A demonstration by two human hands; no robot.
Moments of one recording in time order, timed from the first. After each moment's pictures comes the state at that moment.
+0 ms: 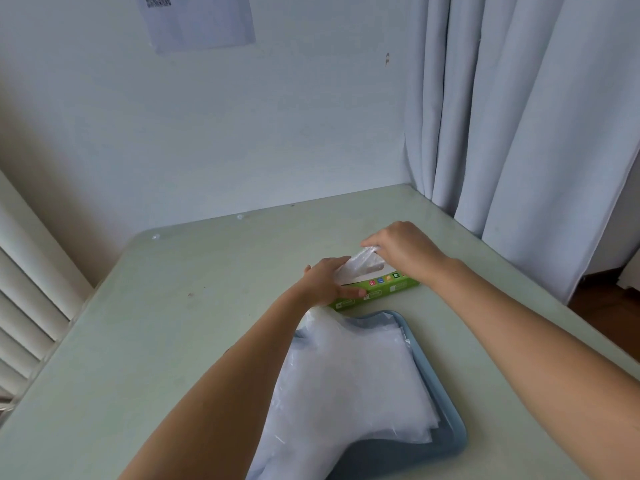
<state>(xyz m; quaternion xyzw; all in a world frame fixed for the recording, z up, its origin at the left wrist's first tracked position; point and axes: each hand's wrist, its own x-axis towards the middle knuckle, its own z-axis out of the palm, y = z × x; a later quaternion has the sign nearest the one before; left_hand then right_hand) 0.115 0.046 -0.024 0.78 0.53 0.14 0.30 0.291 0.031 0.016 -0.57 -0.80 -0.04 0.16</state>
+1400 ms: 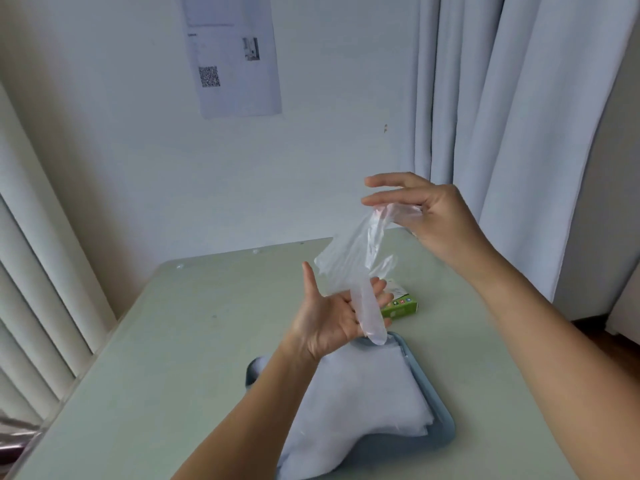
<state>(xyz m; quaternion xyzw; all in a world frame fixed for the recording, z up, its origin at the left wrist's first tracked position) 0.095 -0.048 0.022 0.22 0.14 0.34 0.90 0.265 -0.091 0.147 -0.31 -0.76 0.17 0.54</state>
